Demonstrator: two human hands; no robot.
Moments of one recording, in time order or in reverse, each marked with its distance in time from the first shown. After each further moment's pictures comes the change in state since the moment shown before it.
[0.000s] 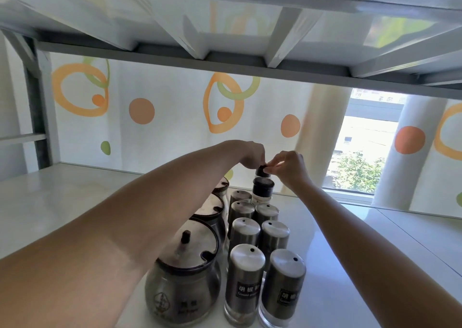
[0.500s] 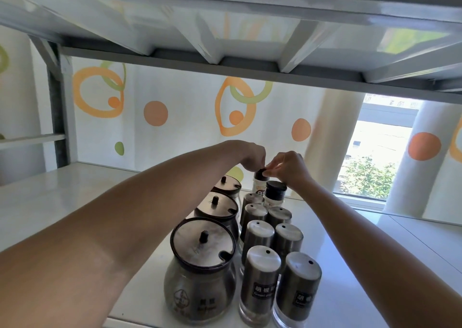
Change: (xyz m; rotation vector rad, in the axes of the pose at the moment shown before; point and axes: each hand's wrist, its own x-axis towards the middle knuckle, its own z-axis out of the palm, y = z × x) left_hand -0.018 -0.018 -0.004 0.039 -0.005 -0.041; right_hand -0.002 -0.026 0.007 -0.047 -0.110 -0.062
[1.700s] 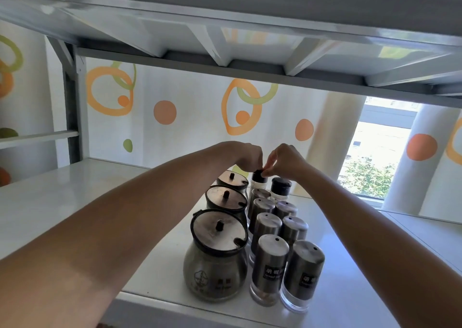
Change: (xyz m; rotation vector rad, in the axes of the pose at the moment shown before) left_hand -0.029 -0.017 0.004 -0.043 -0.019 0.038; right_hand -0.013 -0.046 -0.011 -0.258 -0.194 -0.071
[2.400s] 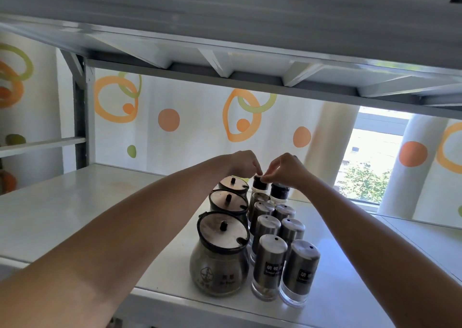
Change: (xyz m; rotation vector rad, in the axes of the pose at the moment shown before) left_hand -0.028 -0.003 0.009 -0.473 0.163 -0.013; right_hand -0.016 -0.002 -0.005 0.072 0.023 0.033
